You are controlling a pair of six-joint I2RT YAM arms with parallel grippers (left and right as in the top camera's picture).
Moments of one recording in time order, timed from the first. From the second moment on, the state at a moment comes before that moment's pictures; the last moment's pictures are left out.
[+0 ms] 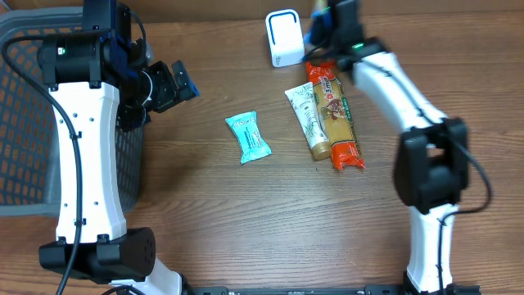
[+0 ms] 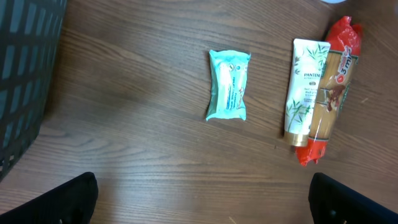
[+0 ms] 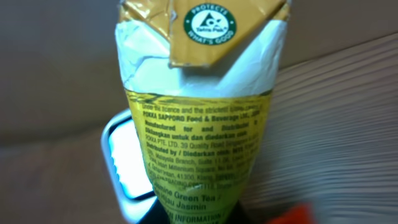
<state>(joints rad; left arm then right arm) 0.03 1.77 2.11 -1.65 0.21 -0.41 0.28 2.25 1.95 -0.33 0.08 0.57</state>
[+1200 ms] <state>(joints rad) 0.03 1.77 2.11 -1.65 0.21 -0.41 -0.91 2.16 1.93 -0.81 0.11 0.62</state>
